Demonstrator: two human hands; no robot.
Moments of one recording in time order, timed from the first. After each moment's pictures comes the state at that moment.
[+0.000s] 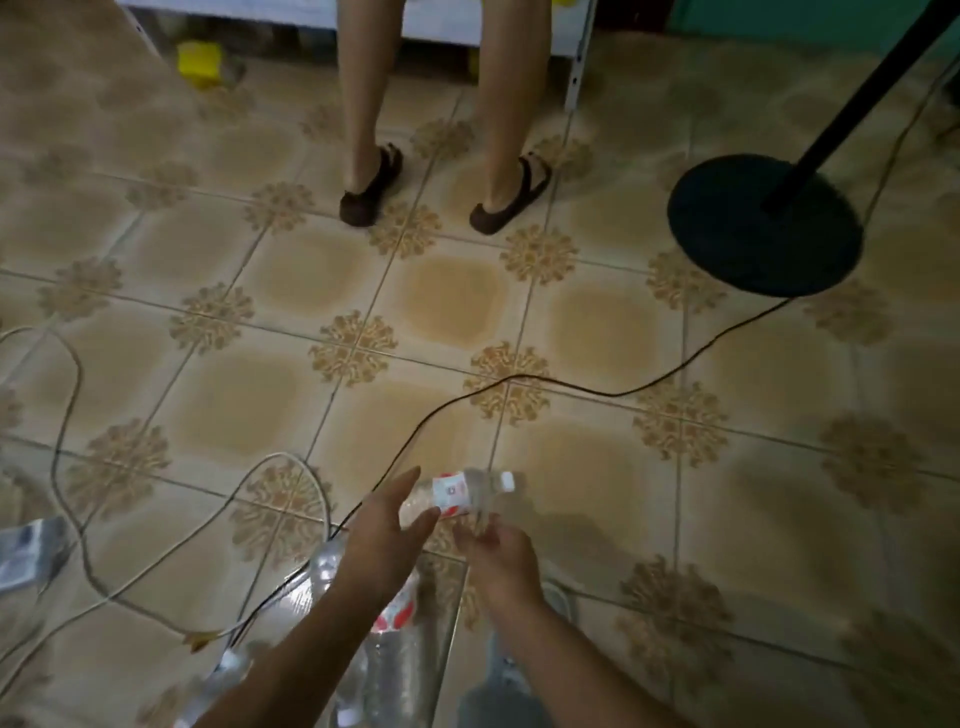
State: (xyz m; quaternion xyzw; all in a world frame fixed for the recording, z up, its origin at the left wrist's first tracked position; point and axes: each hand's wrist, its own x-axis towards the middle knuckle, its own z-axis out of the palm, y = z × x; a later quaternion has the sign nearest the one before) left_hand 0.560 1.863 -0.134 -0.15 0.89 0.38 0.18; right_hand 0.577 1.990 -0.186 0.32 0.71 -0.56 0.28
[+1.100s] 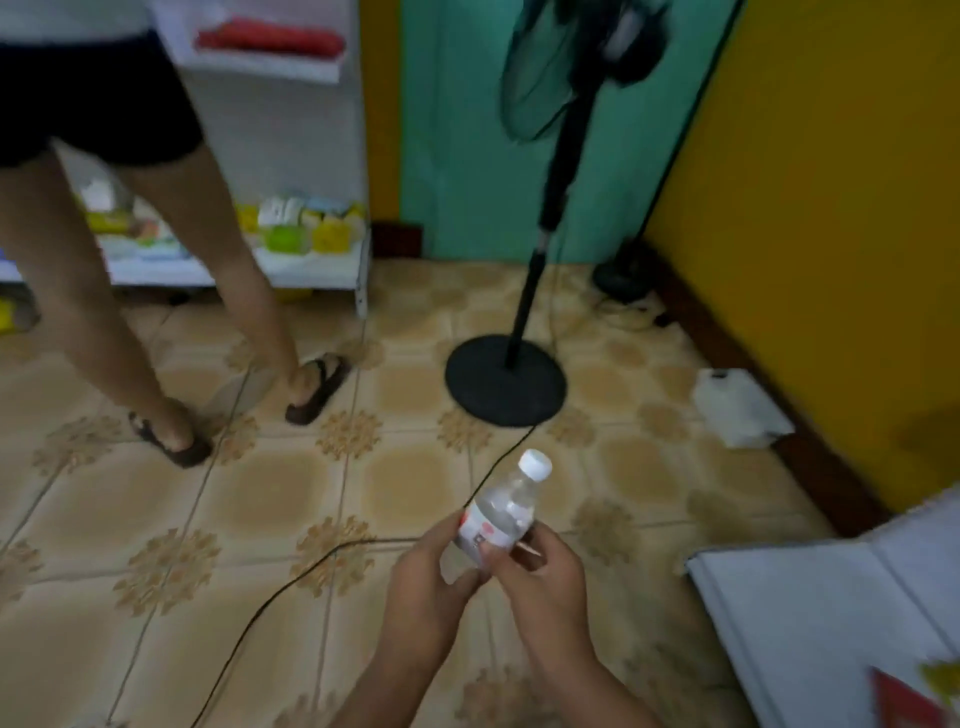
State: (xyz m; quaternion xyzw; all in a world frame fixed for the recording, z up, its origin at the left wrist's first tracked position) left_hand 0.555 2.082 0.068 0.13 0.83 0.54 0.09; right_hand 0.600 2.196 0.076 0.27 0.69 -0.67 -0.11
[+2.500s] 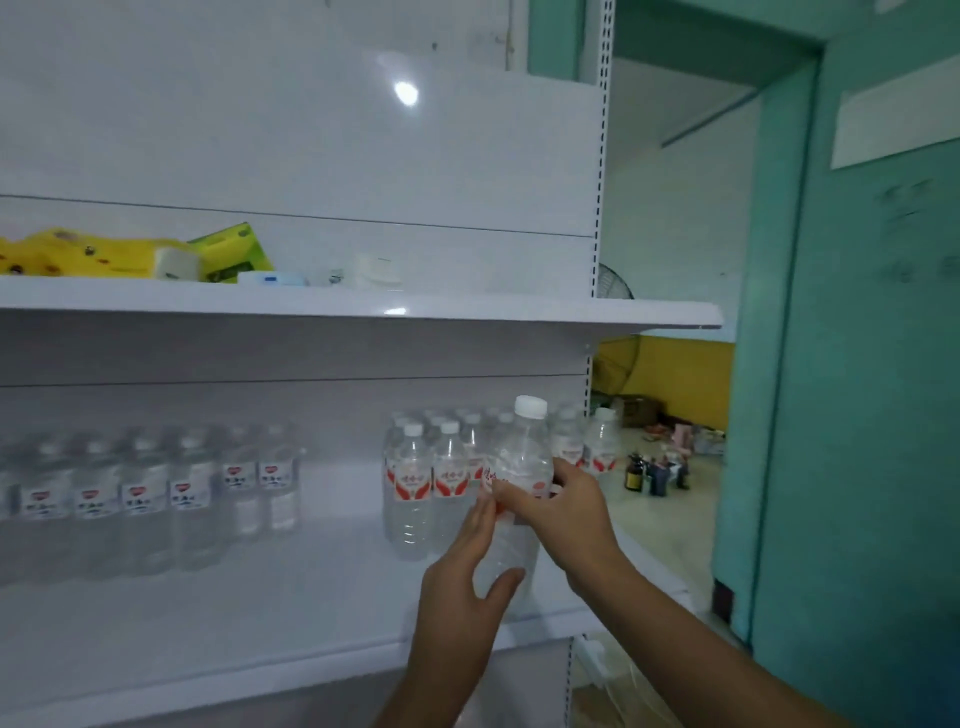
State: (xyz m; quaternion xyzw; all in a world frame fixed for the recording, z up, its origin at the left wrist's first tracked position) left_hand 1.236 2.336 0.467 0.77 0.24 0.51 0.31; right_hand 1.364 2.309 0.524 0.53 0.49 -0.19 -0.67
